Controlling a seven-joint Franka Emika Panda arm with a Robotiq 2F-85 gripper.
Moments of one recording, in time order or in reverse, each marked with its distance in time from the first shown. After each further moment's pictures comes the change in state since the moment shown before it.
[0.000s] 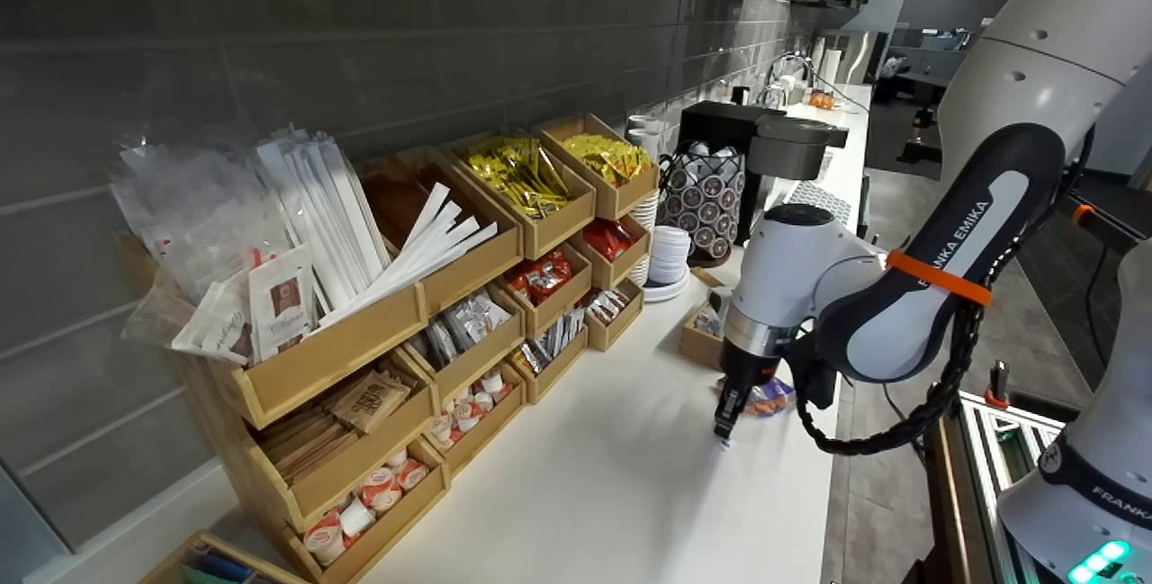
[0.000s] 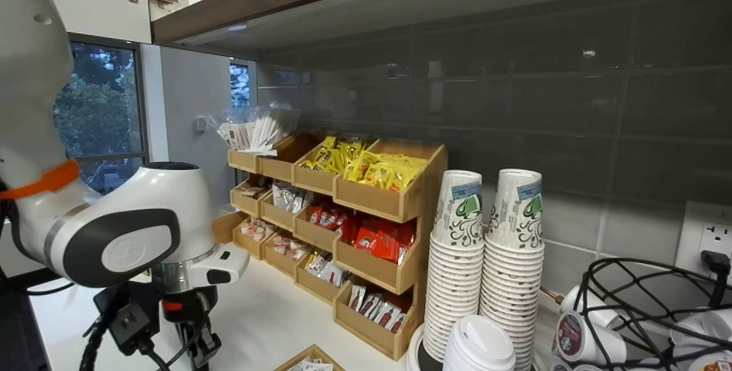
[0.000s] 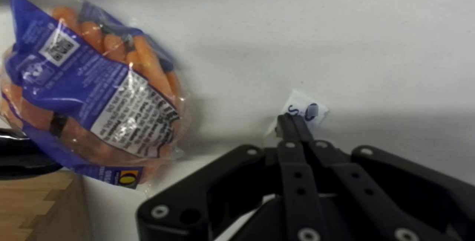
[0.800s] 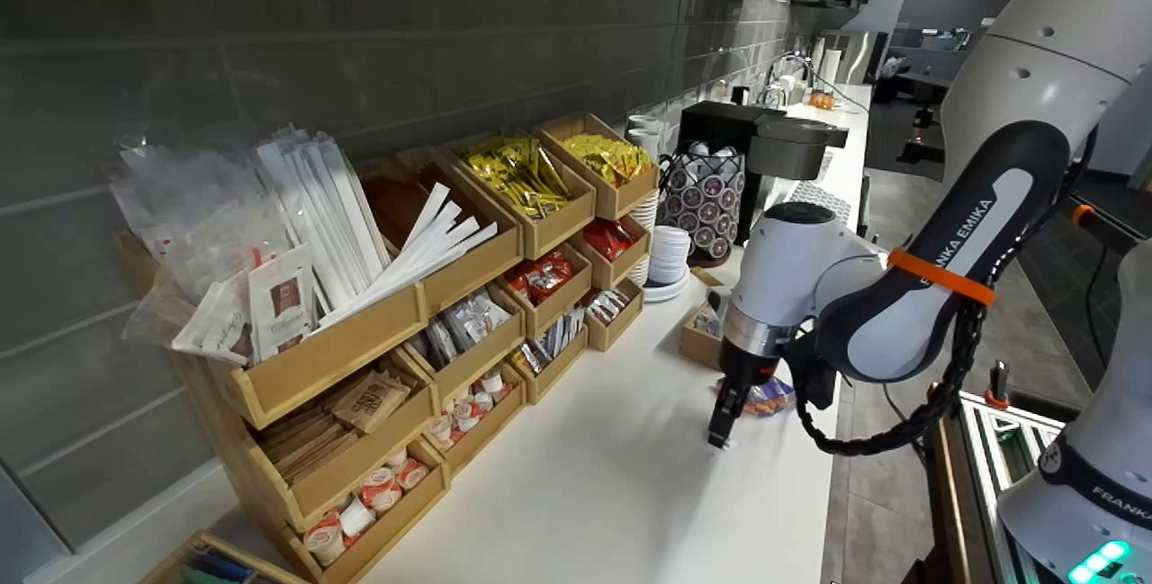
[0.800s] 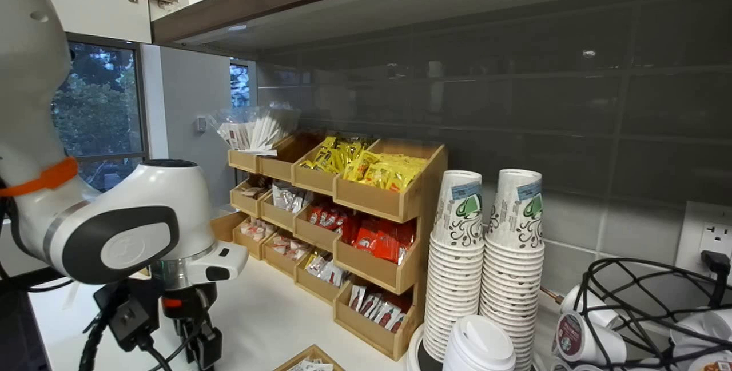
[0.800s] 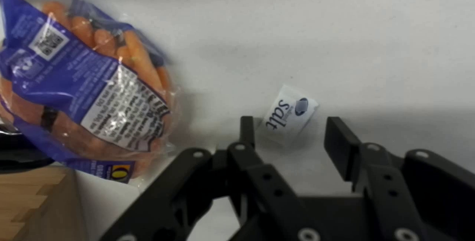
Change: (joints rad) arm -0.002 -0.006 0.013 0.001 0.011 0.000 -0.001
